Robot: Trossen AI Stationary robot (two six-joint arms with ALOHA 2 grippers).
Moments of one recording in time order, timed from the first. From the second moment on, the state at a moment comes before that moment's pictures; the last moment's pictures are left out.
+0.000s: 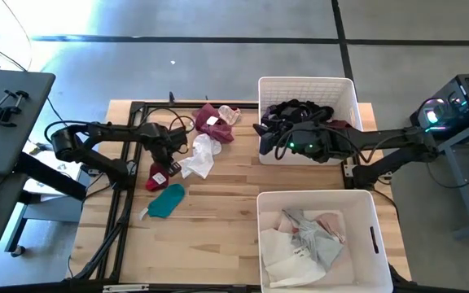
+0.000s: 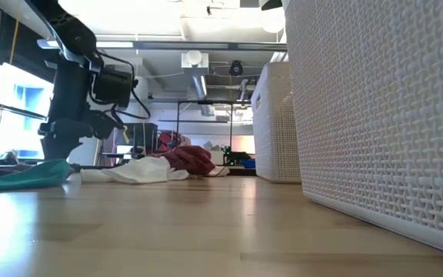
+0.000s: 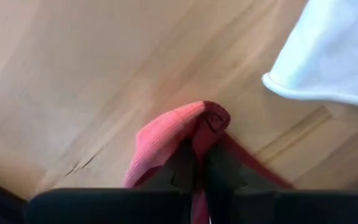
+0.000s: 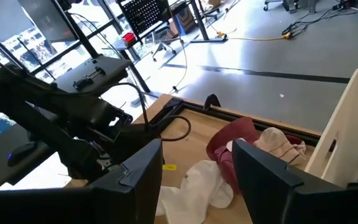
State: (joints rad) left arm 0.50 1.43 0.63 -0.85 -0.03 -0.26; right arm 0.07 1.33 1.29 -0.31 0.68 0.67
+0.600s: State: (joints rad) left arm 0.49 1.14 1.08 -1.00 0.06 -0.08; right arm 0.08 1.33 1.29 -0.29 0.69 0.60
